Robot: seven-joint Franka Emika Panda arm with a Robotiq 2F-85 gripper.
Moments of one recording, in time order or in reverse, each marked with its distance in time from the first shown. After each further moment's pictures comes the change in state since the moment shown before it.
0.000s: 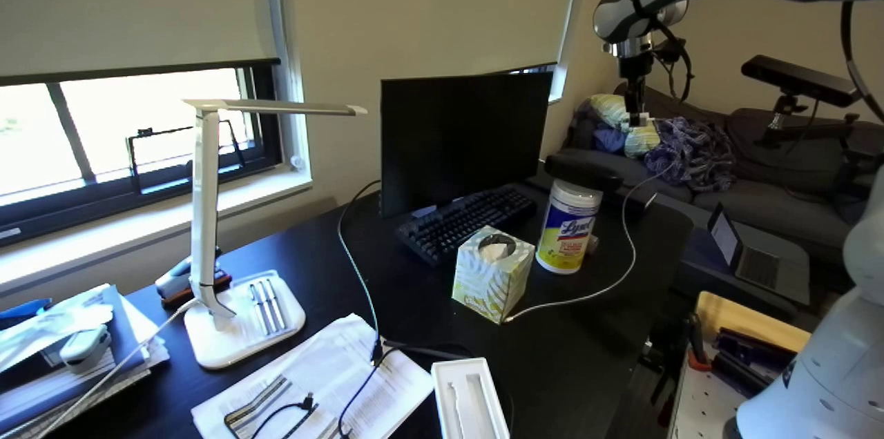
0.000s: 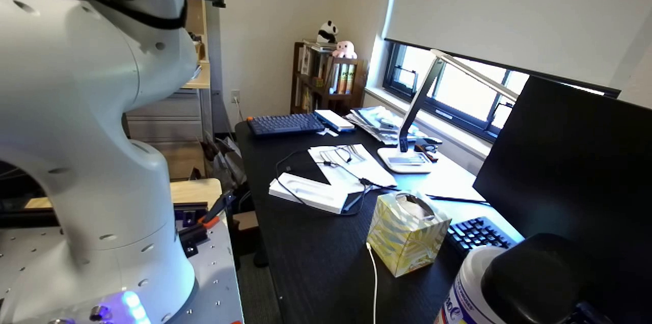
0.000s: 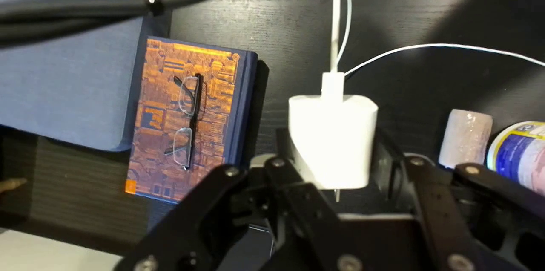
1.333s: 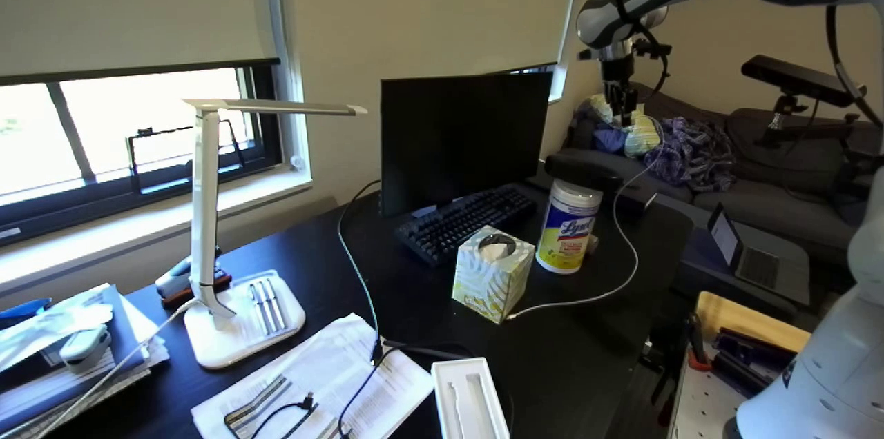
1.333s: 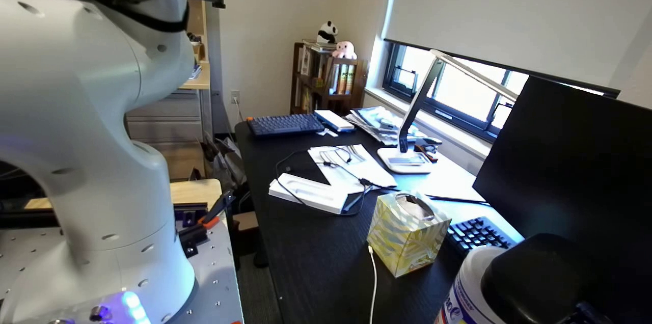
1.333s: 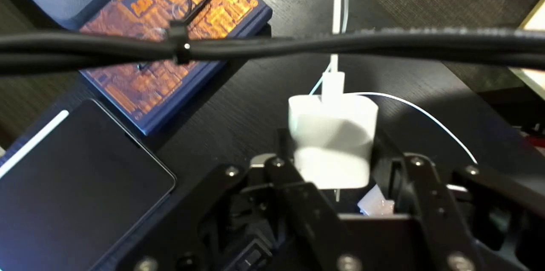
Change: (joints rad) arm 0.041 0.029 0.026 0.019 -0.042 -0.002 -0.546
